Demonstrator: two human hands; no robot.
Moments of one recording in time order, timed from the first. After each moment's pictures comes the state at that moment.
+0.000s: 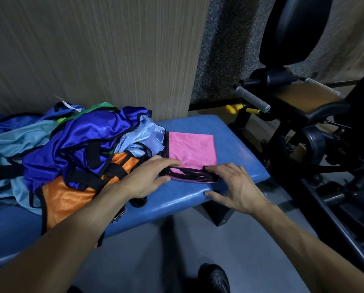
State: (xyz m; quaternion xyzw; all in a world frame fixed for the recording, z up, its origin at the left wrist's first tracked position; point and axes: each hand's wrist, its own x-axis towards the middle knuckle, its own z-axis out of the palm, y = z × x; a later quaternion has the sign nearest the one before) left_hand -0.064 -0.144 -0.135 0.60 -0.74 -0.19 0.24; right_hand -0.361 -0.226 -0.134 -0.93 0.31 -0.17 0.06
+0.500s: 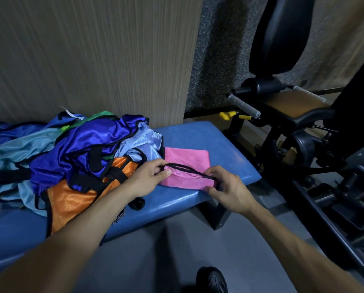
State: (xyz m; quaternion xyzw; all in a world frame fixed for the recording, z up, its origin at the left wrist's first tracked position) left_hand -0.082 -0.137 -0.123 0.60 -0.58 -0.39 0.39; right_hand -0.358 -0.203 -0.120 -0.85 0.39 -0.22 0.28
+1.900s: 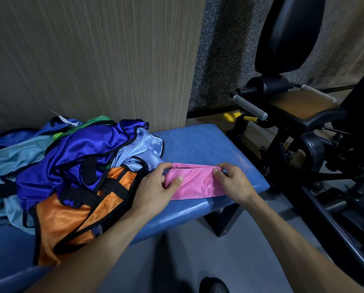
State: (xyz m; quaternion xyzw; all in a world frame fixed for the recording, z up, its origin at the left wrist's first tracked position) left_hand -0.109 -0.146 -0.143 0.70 -0.54 -0.18 0.42; right_hand -0.329 -0.251 -0.114 -0.72 0.53 -0.25 0.37
